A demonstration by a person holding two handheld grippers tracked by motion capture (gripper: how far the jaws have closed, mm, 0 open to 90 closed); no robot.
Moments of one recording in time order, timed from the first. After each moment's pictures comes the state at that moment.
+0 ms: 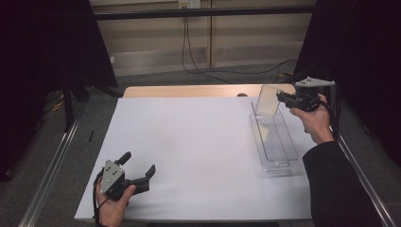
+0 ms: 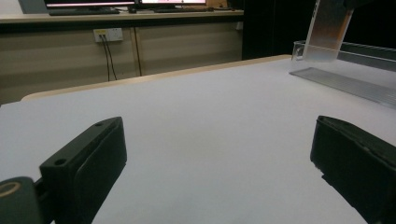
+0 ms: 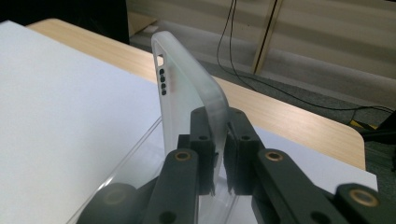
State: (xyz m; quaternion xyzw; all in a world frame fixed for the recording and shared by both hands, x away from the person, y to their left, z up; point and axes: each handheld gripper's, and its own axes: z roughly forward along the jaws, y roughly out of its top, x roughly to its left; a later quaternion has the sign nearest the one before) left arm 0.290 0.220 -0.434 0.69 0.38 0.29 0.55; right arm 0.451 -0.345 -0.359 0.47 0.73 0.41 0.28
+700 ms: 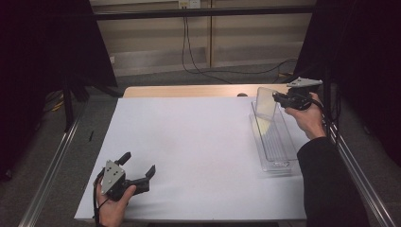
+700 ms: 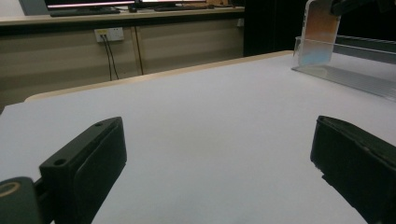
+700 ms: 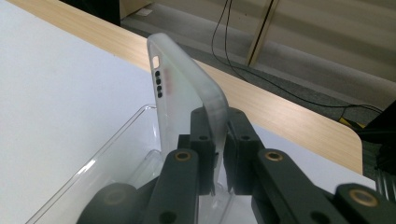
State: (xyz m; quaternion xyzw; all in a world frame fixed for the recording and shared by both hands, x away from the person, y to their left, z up) left arm 0.289 0.220 -0.435 0.70 0.37 0.29 0.54; right arm 0.473 -0.341 -0.377 0.46 0.75 0.38 0.29
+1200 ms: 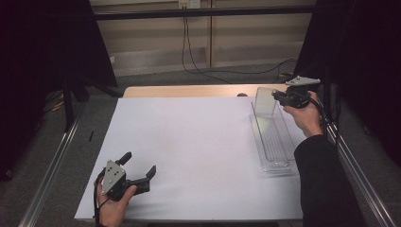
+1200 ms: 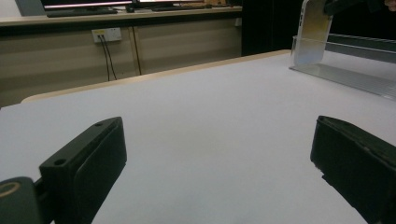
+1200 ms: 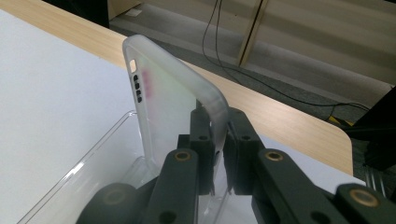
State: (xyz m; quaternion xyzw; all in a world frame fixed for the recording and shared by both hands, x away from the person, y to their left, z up) left arm 0.289 0.219 -0.435 0.70 0.37 0.29 0.54; right arm 0.481 -0.340 -0.381 0.47 0.74 0.37 0.31
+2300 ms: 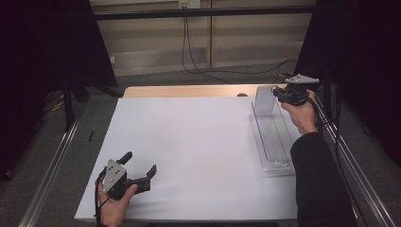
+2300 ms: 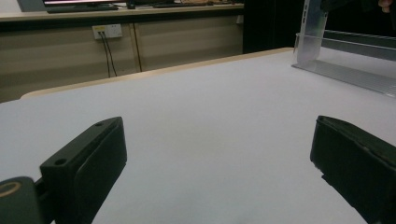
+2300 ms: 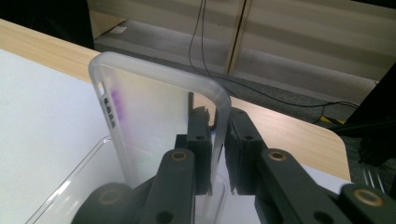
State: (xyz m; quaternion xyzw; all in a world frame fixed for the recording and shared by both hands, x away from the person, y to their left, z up) left arm 0.293 0.218 -0.438 0.70 0.37 0.29 0.54; right arm 0.494 -0.340 -0.389 0.50 0.70 0.38 0.32
